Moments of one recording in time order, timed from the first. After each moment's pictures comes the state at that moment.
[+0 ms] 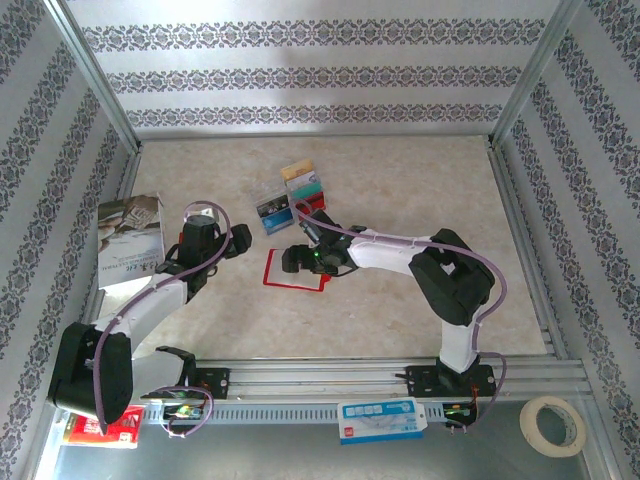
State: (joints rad) left arm -0.21 1.18 0.56 -0.03 -0.05 -0.51; right arm 0.77 1.89 1.16 -0.32 -0.22 0.73
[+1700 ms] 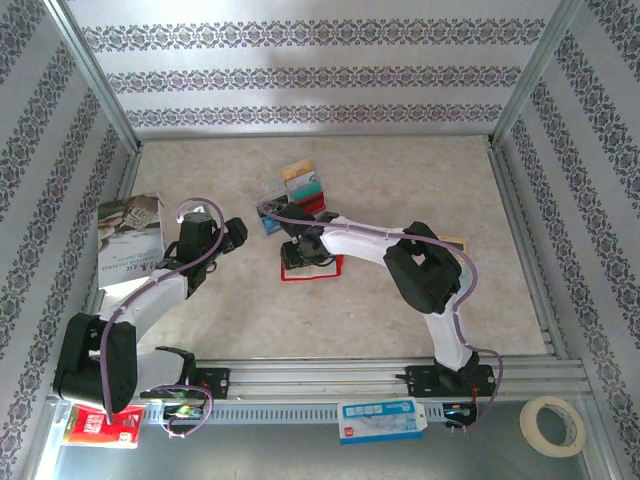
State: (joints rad) left arm -0.17 1.23 0.56 0.01 -0.07 -0.62; right arm 0.83 2.08 1.48 -0.61 0.00 0.54
